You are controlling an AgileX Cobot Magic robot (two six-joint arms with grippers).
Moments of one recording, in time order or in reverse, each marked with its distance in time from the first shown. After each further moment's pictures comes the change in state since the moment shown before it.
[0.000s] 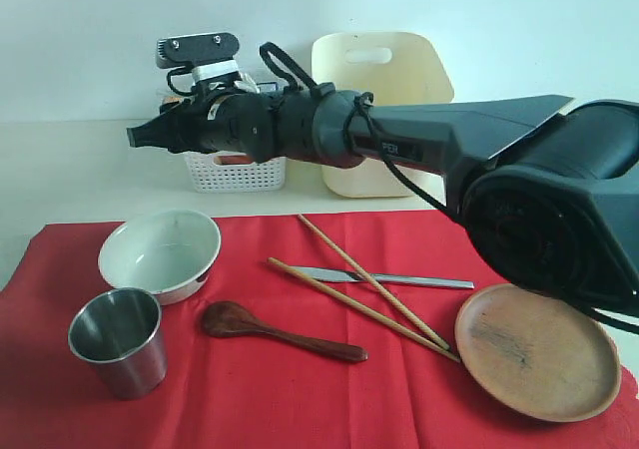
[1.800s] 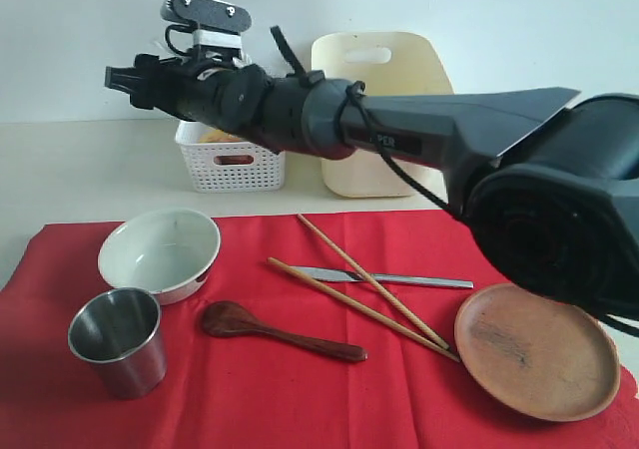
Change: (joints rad) left arm 0.000 0.000 0.000 0.000 0.000 0.000; right arm 0.033 -0.046 -0.013 0.523 -0.116 -0.243
